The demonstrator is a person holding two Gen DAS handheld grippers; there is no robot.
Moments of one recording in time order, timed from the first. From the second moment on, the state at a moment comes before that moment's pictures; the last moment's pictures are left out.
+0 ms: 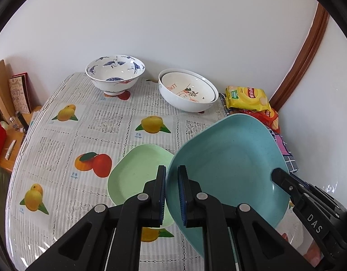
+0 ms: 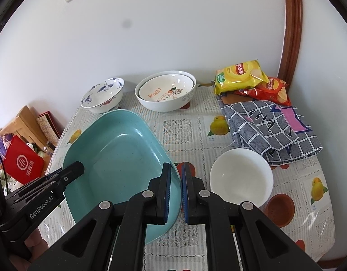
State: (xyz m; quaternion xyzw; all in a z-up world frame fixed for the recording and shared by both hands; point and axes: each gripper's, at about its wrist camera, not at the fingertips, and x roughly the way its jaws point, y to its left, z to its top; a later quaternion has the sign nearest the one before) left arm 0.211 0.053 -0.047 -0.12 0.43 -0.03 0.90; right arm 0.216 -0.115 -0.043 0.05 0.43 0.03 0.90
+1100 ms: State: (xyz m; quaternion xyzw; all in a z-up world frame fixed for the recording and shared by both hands) left arm 0.228 0.105 -0.110 -0.15 0.47 0.01 0.87; right arm 0.251 -0.063 -0.102 0.03 0.48 0.06 0.87
